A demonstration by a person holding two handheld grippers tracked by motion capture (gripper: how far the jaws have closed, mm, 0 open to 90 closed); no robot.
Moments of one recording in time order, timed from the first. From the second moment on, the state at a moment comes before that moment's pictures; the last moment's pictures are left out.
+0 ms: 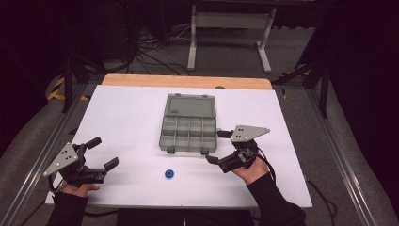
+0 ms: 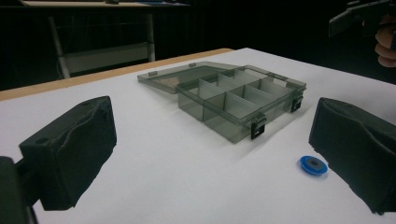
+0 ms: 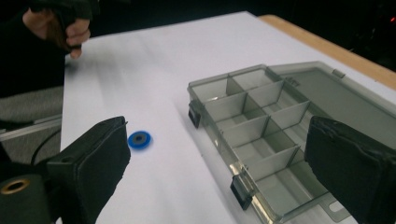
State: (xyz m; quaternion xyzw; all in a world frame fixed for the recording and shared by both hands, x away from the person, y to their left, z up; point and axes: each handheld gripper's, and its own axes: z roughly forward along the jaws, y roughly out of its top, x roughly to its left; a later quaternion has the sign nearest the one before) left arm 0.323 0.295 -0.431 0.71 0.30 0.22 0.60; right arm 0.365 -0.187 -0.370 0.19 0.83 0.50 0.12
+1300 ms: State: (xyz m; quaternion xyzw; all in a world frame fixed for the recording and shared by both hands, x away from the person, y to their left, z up) left arm 0.323 0.295 -0.431 0.71 0.30 0.22 0.60; right arm 0.383 -0.133 -0.348 0.16 0.96 0.21 0.06
